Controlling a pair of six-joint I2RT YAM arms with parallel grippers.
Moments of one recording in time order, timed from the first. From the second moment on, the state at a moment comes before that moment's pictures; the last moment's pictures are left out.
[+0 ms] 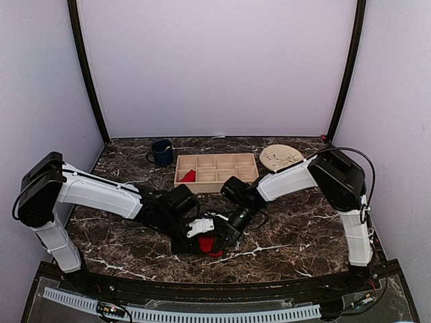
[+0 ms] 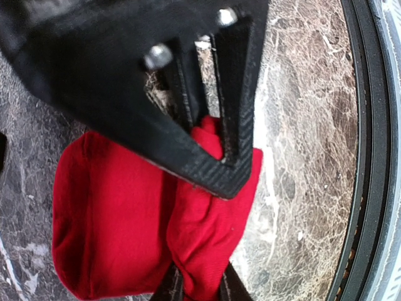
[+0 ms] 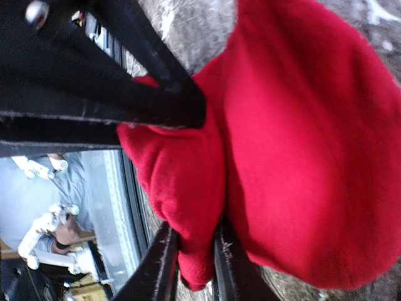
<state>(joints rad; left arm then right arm) -1.01 1.71 0.93 -0.39 0.29 0.32 0.89 2.18 1.33 -0.51 -1.02 -0.06</state>
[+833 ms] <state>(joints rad) -1.01 1.71 0.91 -0.35 0.32 0.30 0.81 2.17 1.30 -0.35 -1.06 0.07</state>
